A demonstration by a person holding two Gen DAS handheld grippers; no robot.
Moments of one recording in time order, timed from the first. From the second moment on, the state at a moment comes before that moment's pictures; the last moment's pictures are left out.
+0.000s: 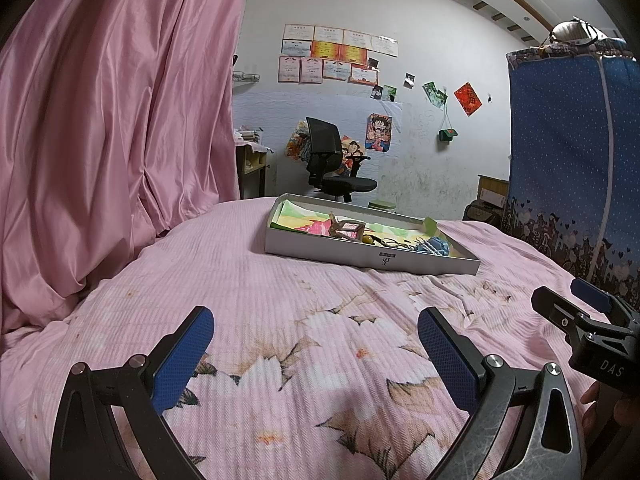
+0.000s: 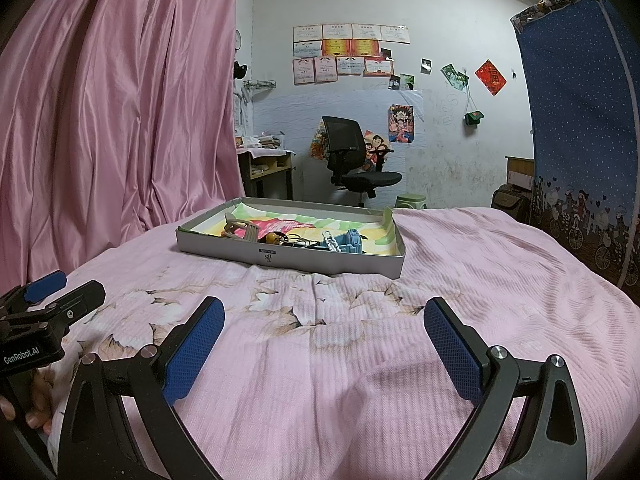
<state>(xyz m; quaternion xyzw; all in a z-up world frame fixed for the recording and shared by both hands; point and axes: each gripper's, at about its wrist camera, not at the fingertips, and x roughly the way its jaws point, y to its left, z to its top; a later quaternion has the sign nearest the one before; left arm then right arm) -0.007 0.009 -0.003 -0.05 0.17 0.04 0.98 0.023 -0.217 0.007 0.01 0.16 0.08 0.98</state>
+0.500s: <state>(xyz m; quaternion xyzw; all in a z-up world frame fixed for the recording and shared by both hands) -0.008 0.008 -0.003 -0.05 0.17 0.04 0.98 0.023 -0.217 0.007 0.01 0.16 0.08 0.98</state>
